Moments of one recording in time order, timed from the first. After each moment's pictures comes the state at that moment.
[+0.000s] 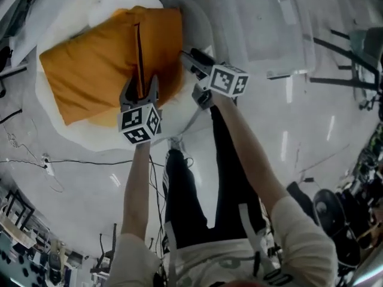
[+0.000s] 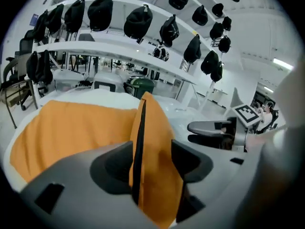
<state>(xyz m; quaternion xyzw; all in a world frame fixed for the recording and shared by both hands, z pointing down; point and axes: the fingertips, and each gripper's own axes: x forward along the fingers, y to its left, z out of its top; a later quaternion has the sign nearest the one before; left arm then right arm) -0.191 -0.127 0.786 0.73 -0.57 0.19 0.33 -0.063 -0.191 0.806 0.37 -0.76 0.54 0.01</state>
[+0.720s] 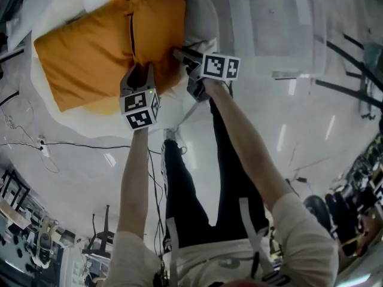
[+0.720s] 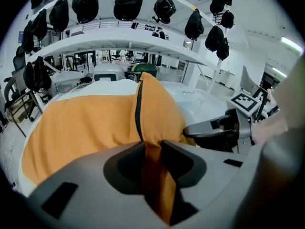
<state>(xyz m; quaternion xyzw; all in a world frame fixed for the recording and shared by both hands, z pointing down) -0.192 -0.131 0.841 0.69 -0.58 0.29 0.33 -0.098 -0.175 0.877 0.28 -0.71 0.65 0.06</state>
